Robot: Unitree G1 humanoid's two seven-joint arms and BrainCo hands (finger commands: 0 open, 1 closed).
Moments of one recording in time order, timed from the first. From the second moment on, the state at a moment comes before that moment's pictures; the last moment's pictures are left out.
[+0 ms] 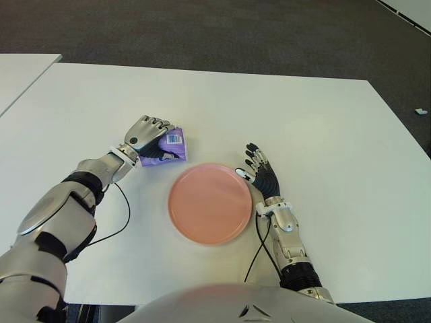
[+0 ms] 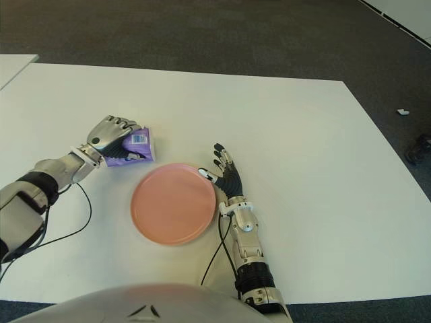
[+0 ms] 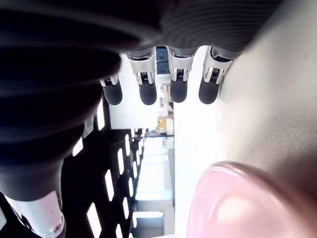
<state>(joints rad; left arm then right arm) -0.73 0.62 -0.72 1.12 0.93 -0.58 0.91 0.00 0.01 0.05 0.35 0.01 -0.33 0.11</state>
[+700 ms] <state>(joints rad) -0.53 0.68 -0.39 0.24 0.58 -0.63 0.60 -0.01 0.01 0.06 0.34 0.01 -0.34 0.11</state>
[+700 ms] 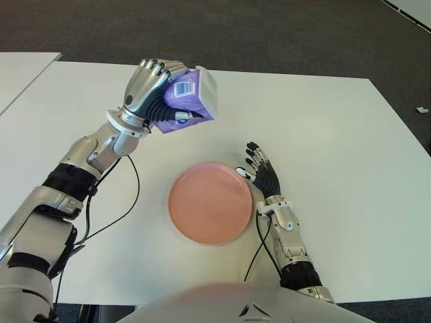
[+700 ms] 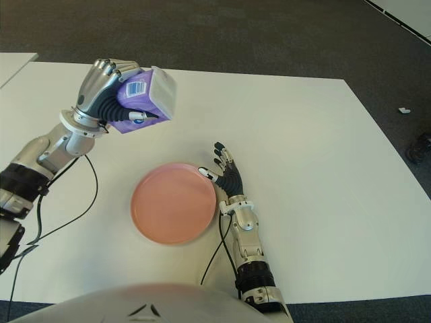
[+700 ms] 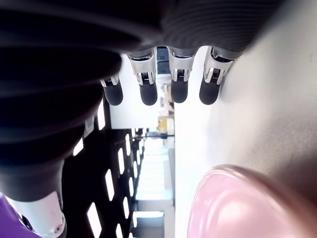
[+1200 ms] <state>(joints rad) -0.32 0.65 -0.41 0.07 0.54 -0.75 0.19 0.00 0.01 0.05 0.36 0.01 -0.33 0.10</state>
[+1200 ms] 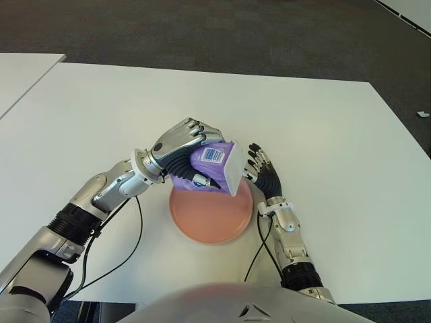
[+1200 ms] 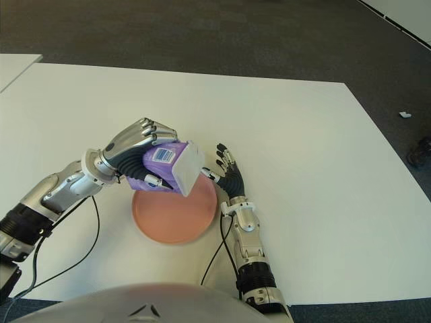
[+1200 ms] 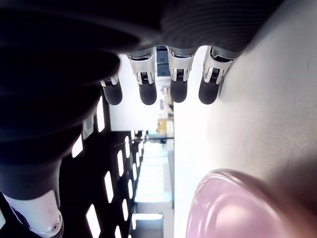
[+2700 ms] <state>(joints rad) -0.35 0.61 -0.49 0.28 1.06 -0.79 0.39 -0.01 0.01 0.04 0.38 0.01 -0.36 0.10</state>
